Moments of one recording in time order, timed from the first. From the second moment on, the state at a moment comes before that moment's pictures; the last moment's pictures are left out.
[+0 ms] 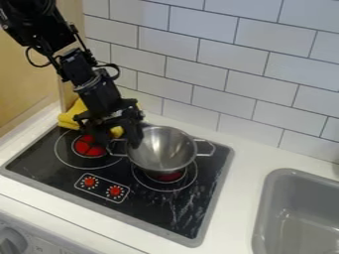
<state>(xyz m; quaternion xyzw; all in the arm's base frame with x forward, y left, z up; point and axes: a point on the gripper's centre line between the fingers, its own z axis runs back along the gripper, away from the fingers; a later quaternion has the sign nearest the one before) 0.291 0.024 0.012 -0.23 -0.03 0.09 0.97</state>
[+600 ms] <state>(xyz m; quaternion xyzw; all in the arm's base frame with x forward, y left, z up) 0.291 0.026 0.009 -0.22 -0.03 0.09 0.97</state>
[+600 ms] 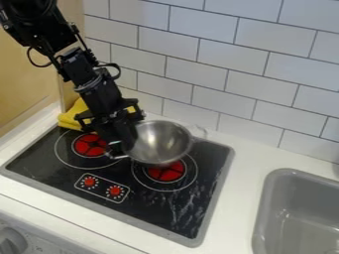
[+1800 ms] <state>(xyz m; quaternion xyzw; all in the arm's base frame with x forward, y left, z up) 0.286 0.008 0.044 -0.27 -0.08 0.09 0.96</state>
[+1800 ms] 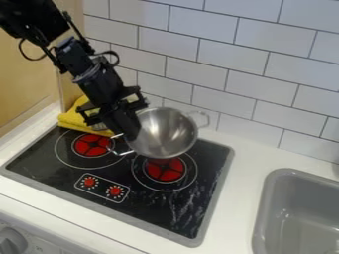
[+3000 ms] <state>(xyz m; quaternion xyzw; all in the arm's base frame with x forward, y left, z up) 0.254 -0.100 0.019 -0.22 -0.03 -0.04 0.97</state>
